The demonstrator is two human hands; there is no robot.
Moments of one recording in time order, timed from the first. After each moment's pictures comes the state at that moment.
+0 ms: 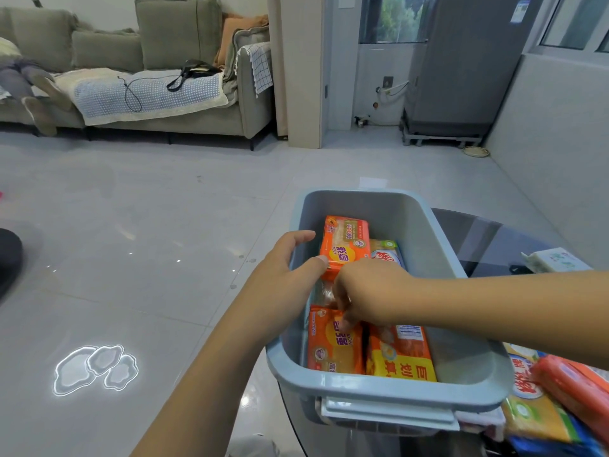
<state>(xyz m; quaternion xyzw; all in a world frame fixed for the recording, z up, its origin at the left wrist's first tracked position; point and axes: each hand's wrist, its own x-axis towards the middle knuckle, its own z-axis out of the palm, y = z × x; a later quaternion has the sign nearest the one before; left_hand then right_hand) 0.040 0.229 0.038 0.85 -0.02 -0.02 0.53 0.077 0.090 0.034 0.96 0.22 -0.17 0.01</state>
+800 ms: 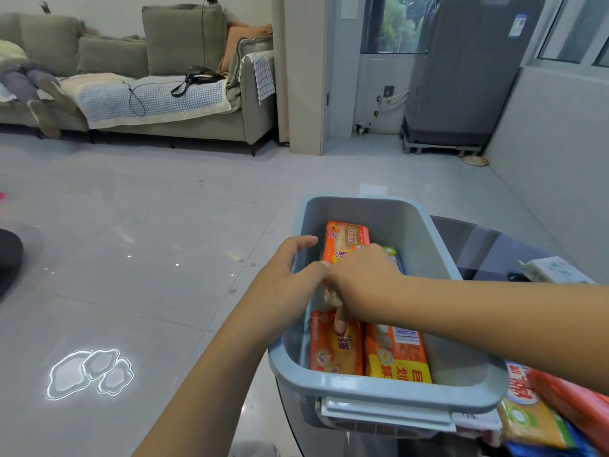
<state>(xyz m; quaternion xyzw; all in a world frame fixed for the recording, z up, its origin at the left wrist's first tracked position) 0.040 0.230 0.037 0.83 -0.02 -0.03 0.56 0.089 0.104 0.035 0.94 0.28 -0.03 0.21</state>
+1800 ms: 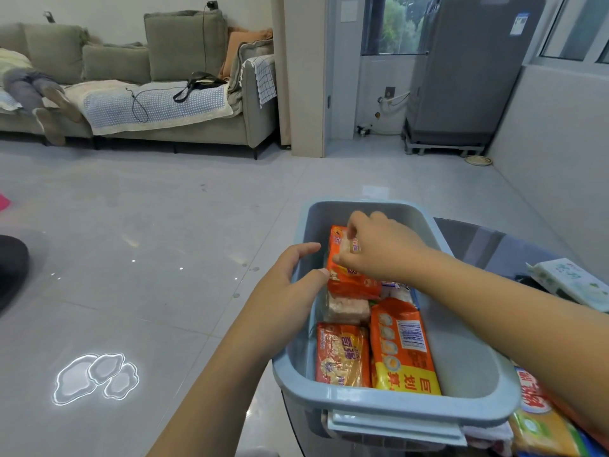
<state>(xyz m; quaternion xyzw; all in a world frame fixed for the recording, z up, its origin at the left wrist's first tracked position) 0.040 0.232 0.034 0.82 -0.03 -0.02 0.57 0.118 0.077 0.048 0.99 0.11 0.03 -0.12</state>
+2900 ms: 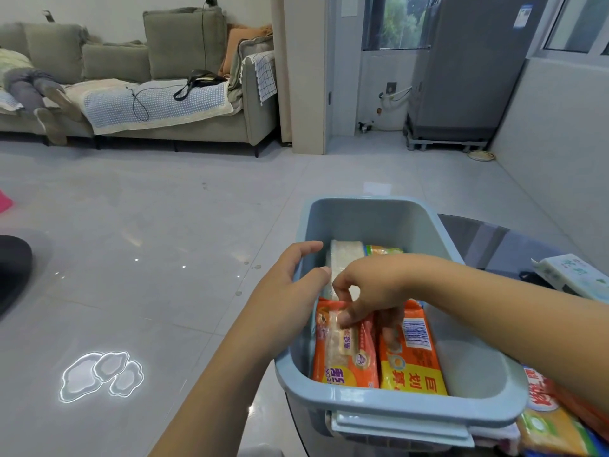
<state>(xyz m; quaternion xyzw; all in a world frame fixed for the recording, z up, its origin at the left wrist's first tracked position) 0.040 0.232 0.034 0.84 -0.03 -0.01 0.55 0.103 0.086 0.047 0.91 0.16 -0.35 -0.13</state>
